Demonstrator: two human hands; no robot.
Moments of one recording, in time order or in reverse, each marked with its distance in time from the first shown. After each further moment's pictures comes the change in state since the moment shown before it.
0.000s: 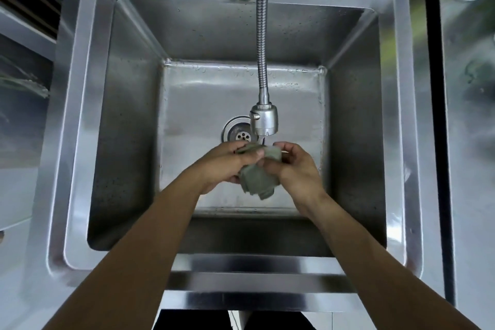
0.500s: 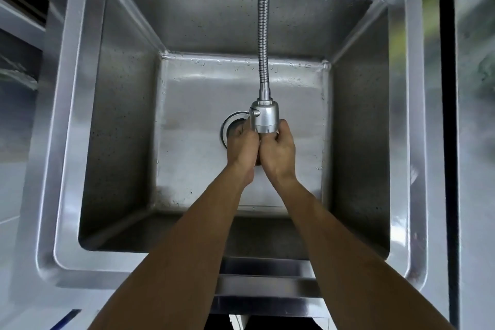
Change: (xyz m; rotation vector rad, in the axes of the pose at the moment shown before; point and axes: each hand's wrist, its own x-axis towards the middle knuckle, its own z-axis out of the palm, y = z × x) left_hand 0.063 -0.006 0.048 -0.520 0.428 0.062; right_hand 0.053 0.011 0.041 -0.150 0.248 -0.157
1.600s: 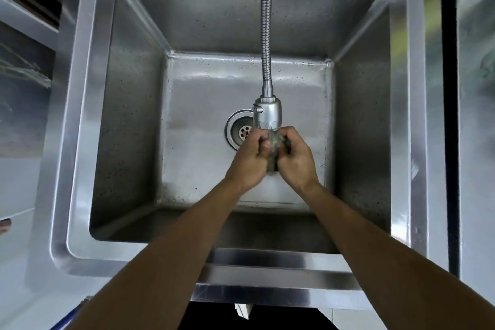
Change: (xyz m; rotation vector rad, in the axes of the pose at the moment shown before) left_hand -0.027 -0.011 -0.020 0.646 -0.210 0.400; right_hand -0.007 0.018 -0.046 -0.158 -0.261 -0.189
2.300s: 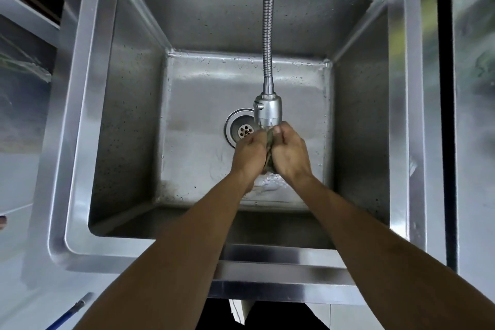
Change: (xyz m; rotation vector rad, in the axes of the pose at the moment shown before) left_hand 0.006 0.007 0.005 -0.356 0.148 -0.374; right_hand 0.000 -0.021 0.014 -0.126 0.072 0.040
